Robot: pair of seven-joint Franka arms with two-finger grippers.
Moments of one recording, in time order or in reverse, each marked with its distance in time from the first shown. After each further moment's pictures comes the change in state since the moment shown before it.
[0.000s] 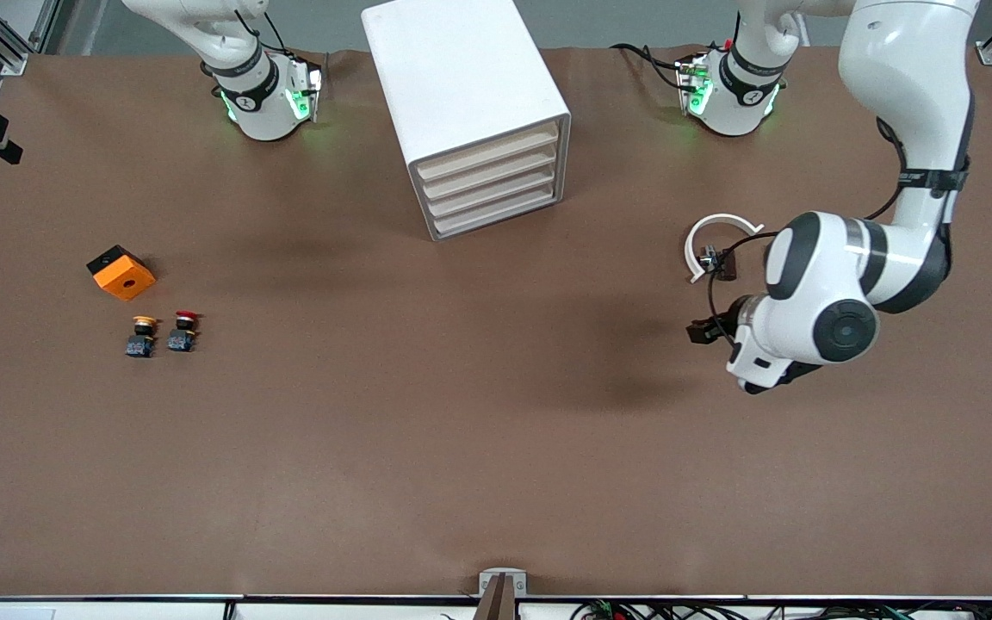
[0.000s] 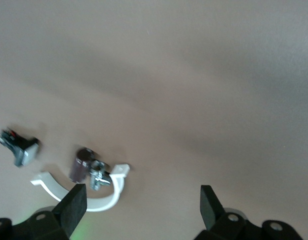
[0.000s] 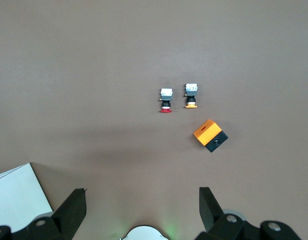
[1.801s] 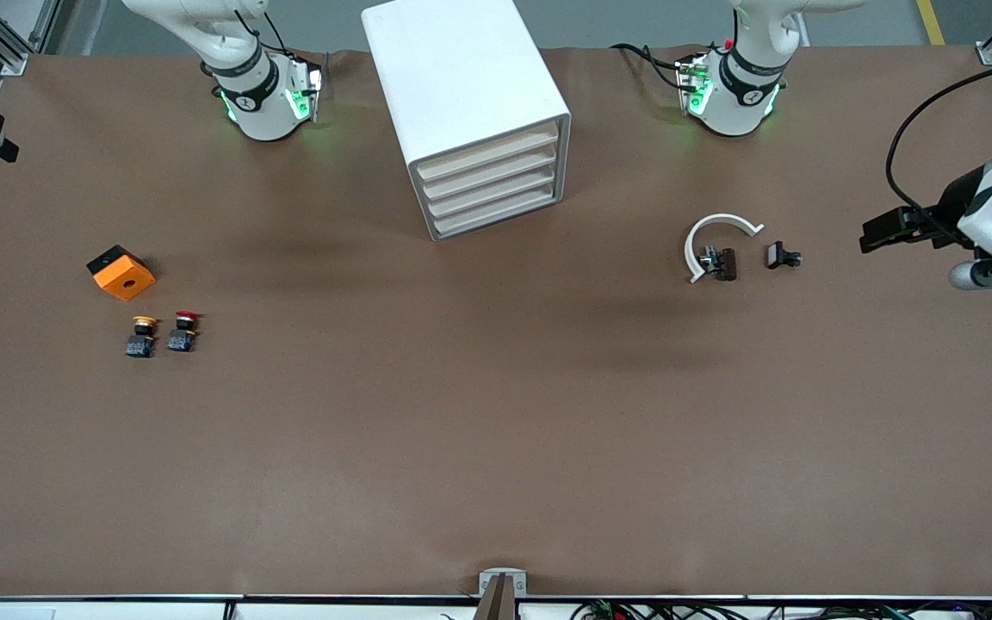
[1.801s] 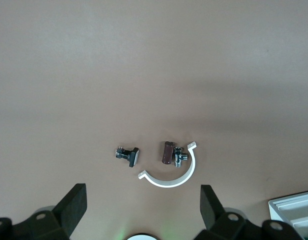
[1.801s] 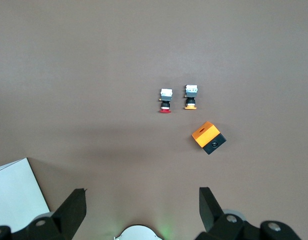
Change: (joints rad) left arm 0.178 -0.406 0.070 0.069 0.048 -0.246 0.588; right arm 0.000 0.000 -0.009 0.000 0.000 0.000 -0.050
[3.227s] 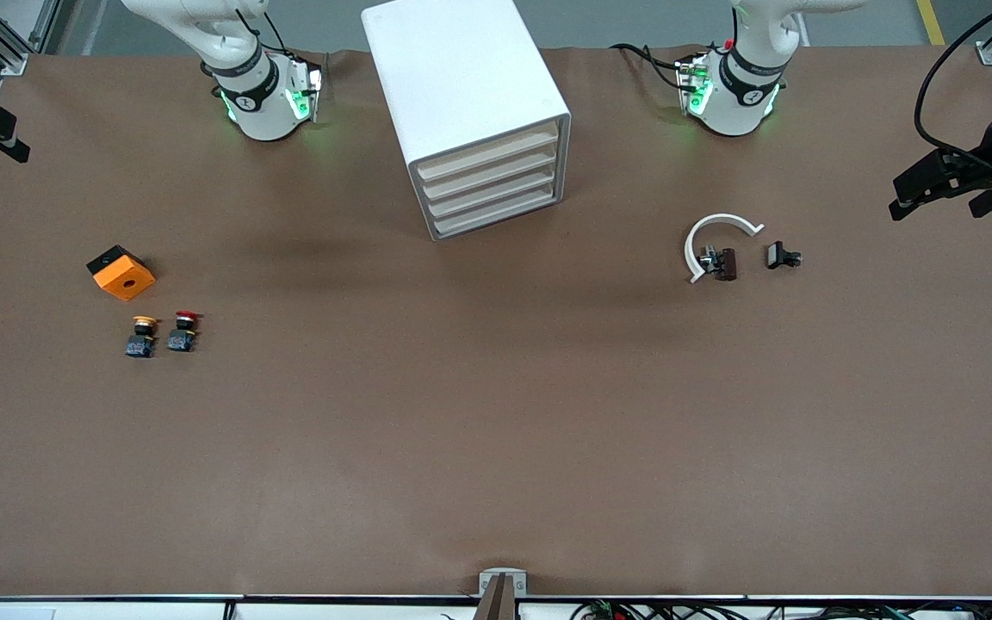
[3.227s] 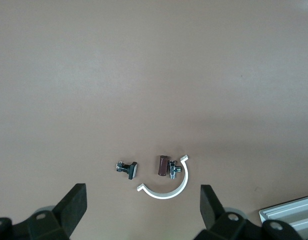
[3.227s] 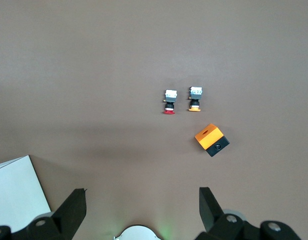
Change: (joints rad) left arm -0.017 -0.130 -0.002 0.040 0.000 -0.003 0.004; right arm 0.021 0.000 0.006 0.000 0.000 0.001 -0.001
